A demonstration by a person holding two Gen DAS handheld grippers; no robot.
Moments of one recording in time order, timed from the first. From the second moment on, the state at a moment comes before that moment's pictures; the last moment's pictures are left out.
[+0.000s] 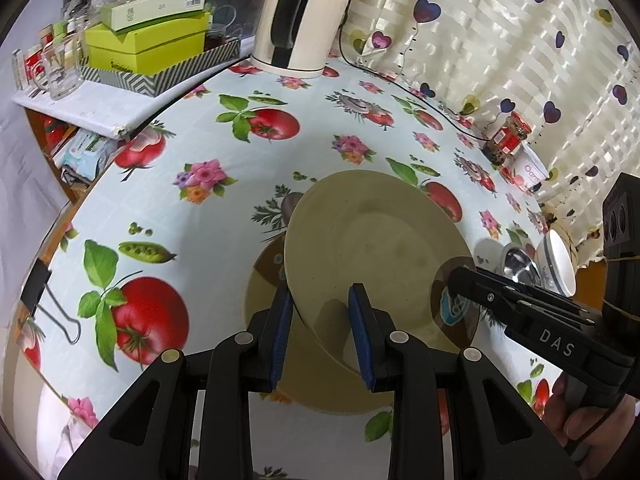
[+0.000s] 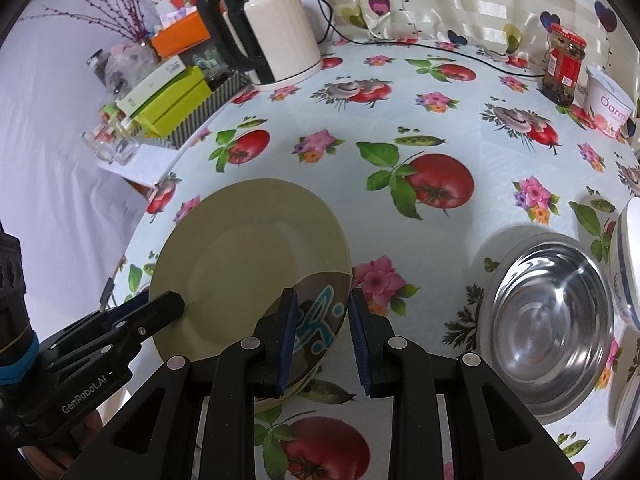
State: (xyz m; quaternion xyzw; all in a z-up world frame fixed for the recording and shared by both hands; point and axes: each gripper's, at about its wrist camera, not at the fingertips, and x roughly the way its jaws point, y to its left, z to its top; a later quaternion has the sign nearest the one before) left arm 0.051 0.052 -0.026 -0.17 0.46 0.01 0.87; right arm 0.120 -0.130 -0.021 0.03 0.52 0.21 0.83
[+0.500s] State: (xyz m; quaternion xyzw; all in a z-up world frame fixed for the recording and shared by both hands) left arm 0.039 0.059 -0.042 -0.17 0.48 0.03 0.86; right arm 0.111 -0.114 -0.038 0.01 0.53 0.23 0.82
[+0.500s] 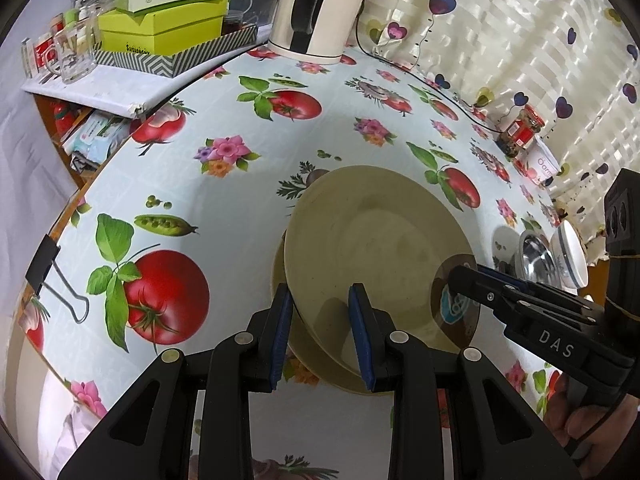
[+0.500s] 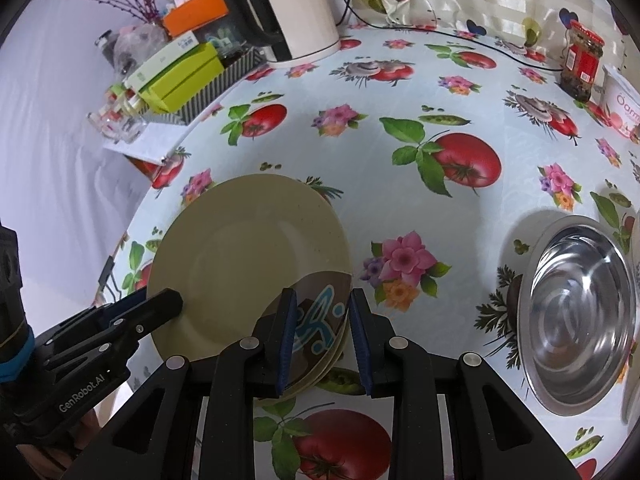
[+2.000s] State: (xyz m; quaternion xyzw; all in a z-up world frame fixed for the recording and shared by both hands) left arm 0.027 0.060 -0.043 -0.16 0.47 0.04 0.86; right arm 0.102 -0.112 -0.043 0.00 0.52 0.25 0.82
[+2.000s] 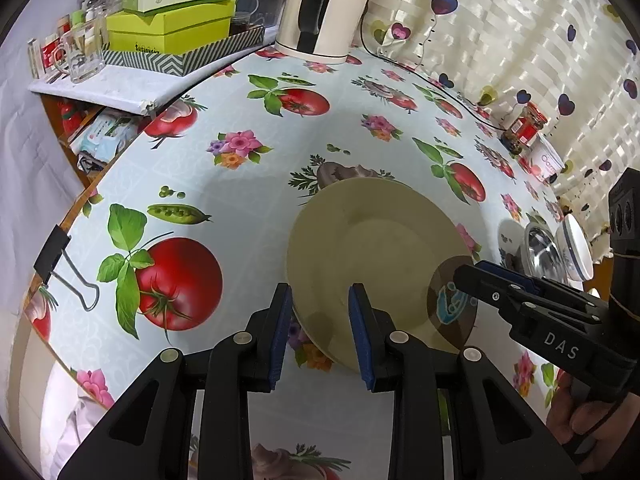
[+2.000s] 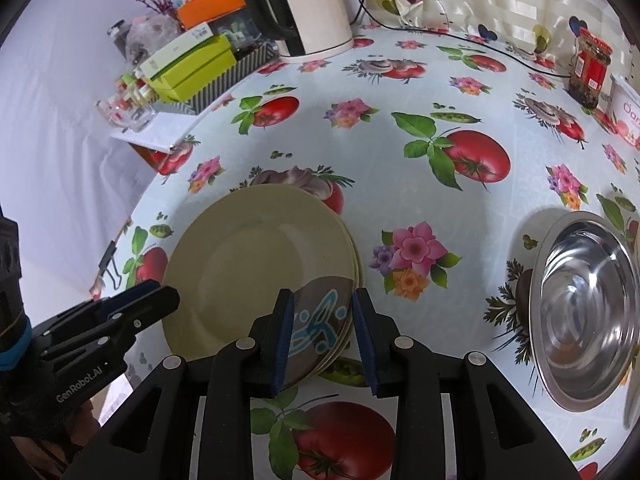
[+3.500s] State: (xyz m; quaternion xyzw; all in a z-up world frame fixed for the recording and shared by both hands) left arm 0.035 0.005 -0.002 -0.10 0.45 0.00 0.89; right arm 0.068 -0.166 -0.001 0.03 0.48 0.26 0.84
